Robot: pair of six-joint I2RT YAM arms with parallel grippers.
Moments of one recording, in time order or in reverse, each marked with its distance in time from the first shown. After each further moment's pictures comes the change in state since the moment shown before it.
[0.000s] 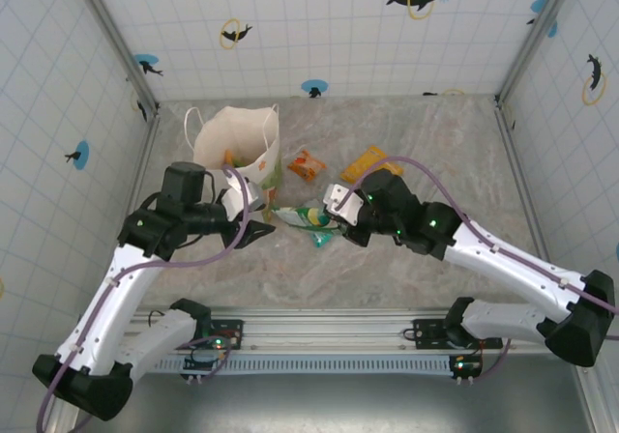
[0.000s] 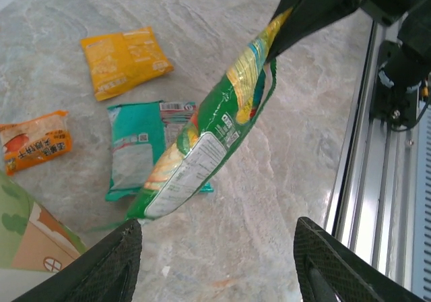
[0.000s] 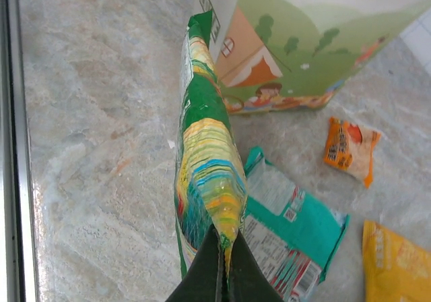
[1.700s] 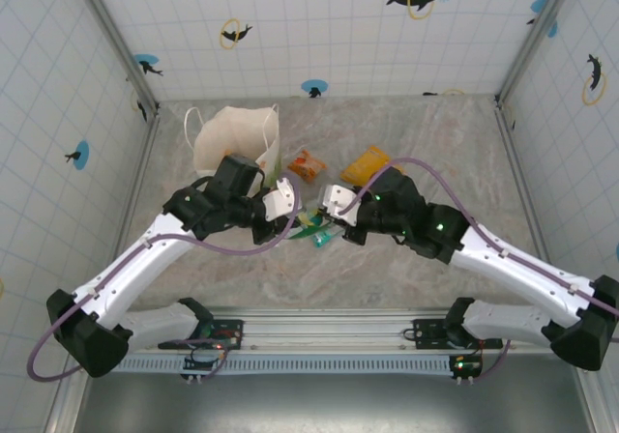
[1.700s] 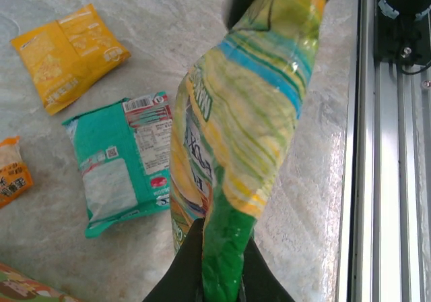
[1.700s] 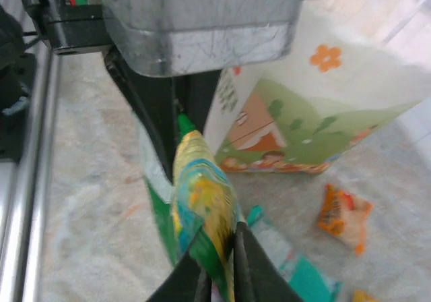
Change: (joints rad) left arm -0.264 0.219 0.053 0.075 -0.179 0.055; right arm 0.019 -0.069 -0.027 0.127 -0.053 -0.039
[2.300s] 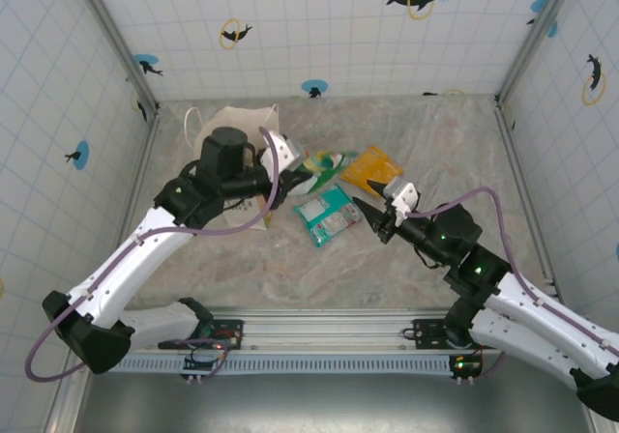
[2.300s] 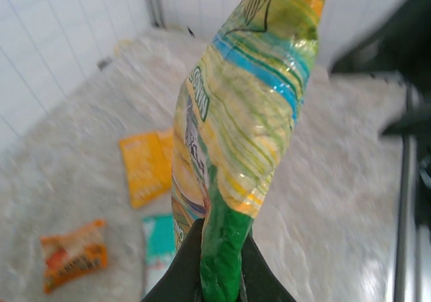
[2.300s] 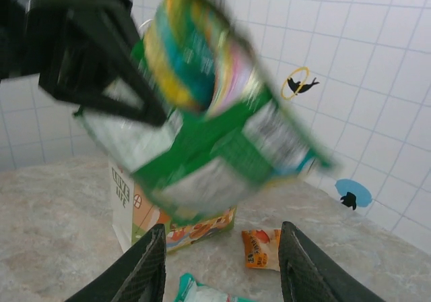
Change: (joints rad) left arm 0.002 0.035 0.174 0.319 -0.062 -0.338; right arm -0.085 -0.397 -0.413 0.484 0.206 0.304
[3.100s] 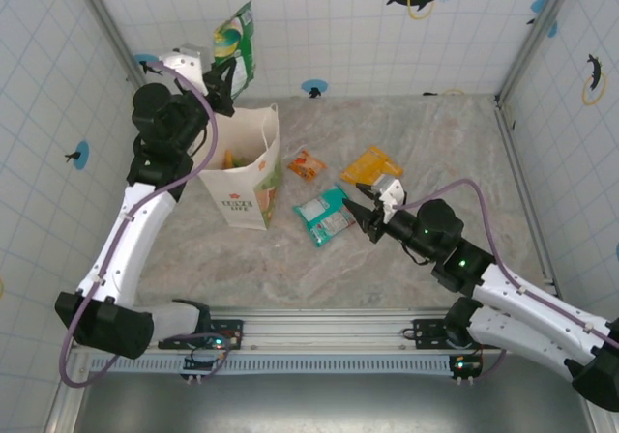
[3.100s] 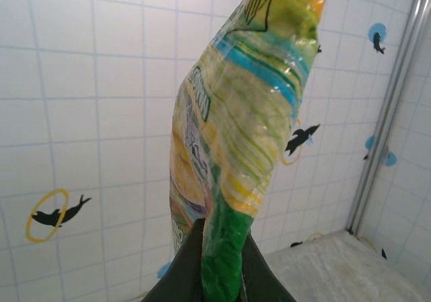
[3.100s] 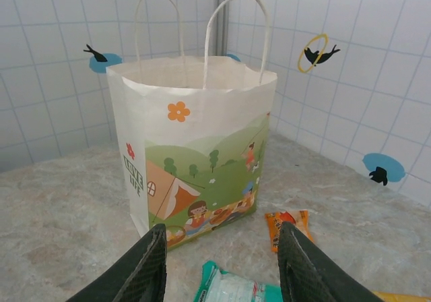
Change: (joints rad) left arm 0.404 0.081 0.085 0.569 -0.190 -0.365; right arm 0.000 0.114 -0.016 0.068 -0.028 0.076
